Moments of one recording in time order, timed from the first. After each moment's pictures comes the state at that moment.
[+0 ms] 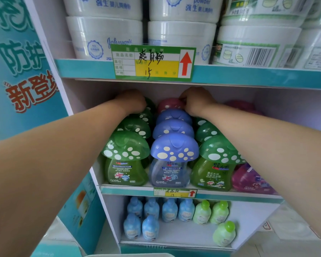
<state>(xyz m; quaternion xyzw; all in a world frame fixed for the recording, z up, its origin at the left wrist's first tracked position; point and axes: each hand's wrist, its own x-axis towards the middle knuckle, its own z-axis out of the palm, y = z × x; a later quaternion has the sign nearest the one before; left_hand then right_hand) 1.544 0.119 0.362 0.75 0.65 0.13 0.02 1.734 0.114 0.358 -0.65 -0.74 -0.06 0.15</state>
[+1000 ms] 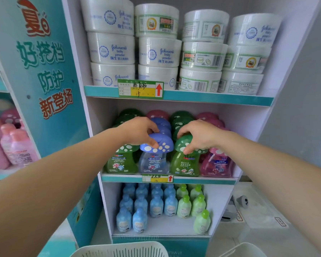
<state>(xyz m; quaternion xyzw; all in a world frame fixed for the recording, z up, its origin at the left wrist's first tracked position) 1.559 -0.017 0.376 0.86 0.48 0.11 0.13 1.765 -0.053 0.385 -0.62 -0.79 0.00 0.00</state>
